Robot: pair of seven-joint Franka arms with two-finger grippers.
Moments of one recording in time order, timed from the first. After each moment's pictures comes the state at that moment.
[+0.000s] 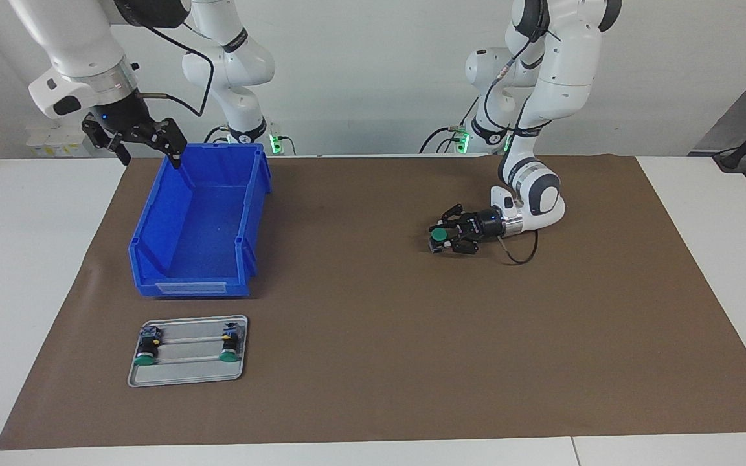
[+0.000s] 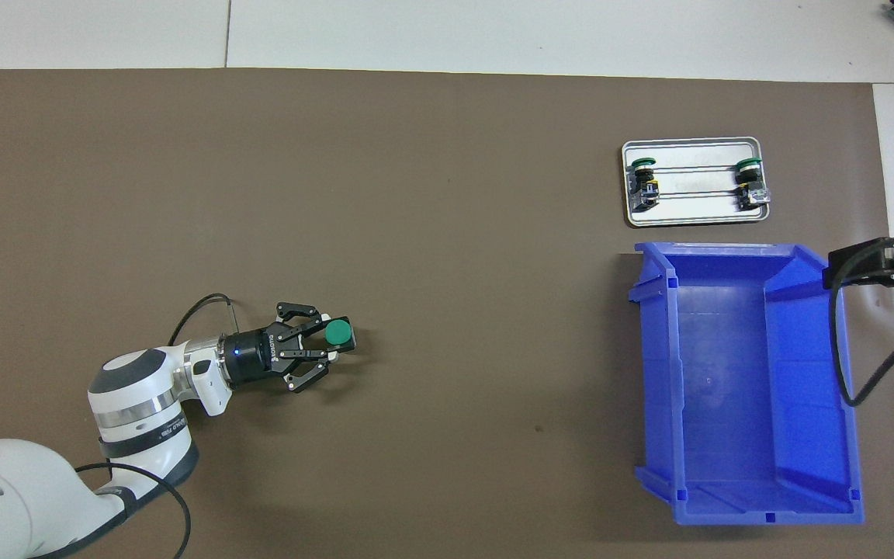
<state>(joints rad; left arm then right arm) -0.08 0.36 0.01 -2.43 -1.80 1.66 2.61 0.06 -0.07 -0.07 -1.63 -0.04 1.51 0.09</state>
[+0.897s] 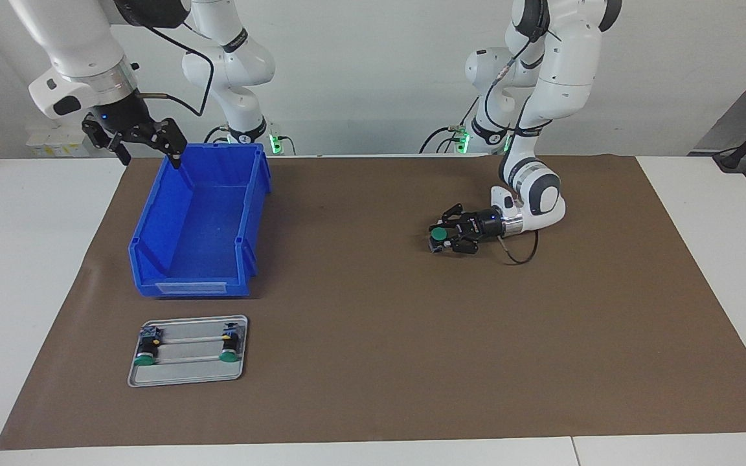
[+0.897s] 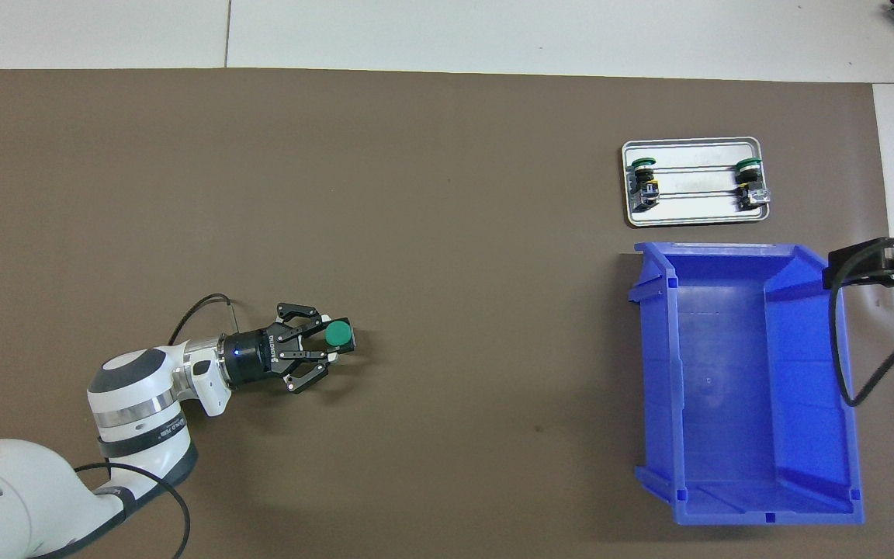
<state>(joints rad) -0.08 0.36 0.01 -2.43 -1.79 1.66 2.62 0.06 -0.07 -0.07 -1.63 -0.04 1.51 0.09</state>
